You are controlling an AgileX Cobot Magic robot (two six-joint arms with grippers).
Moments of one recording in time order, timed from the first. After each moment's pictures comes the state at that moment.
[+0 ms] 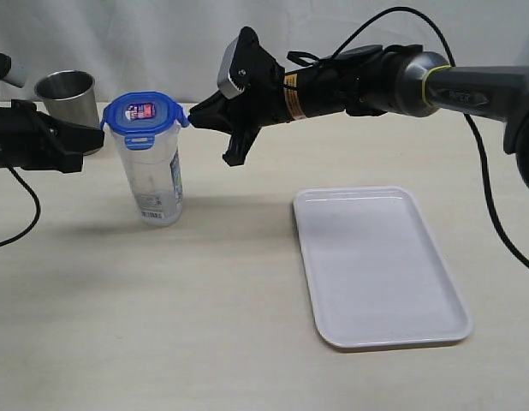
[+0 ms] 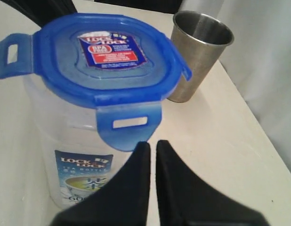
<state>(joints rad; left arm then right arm) 0.10 1.77 -0.86 -1.73 0.76 2.11 0.36 2.29 -1.78 -1.74 -0.78 1.06</state>
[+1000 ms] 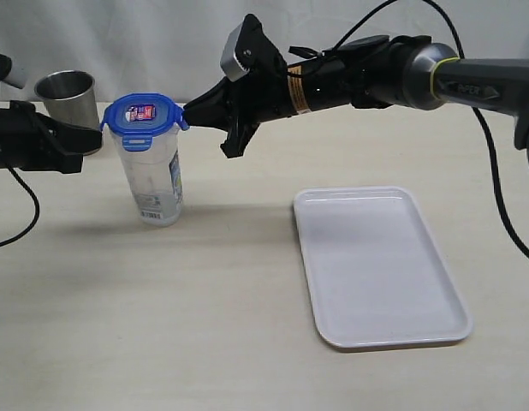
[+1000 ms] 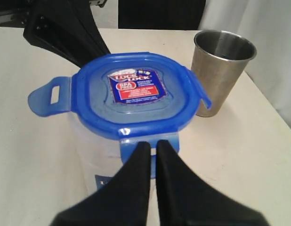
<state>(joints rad) 0.10 1.77 -0.86 -1.73 0.74 2.11 0.35 2.27 -1.78 -1.74 -0.88 1.20</state>
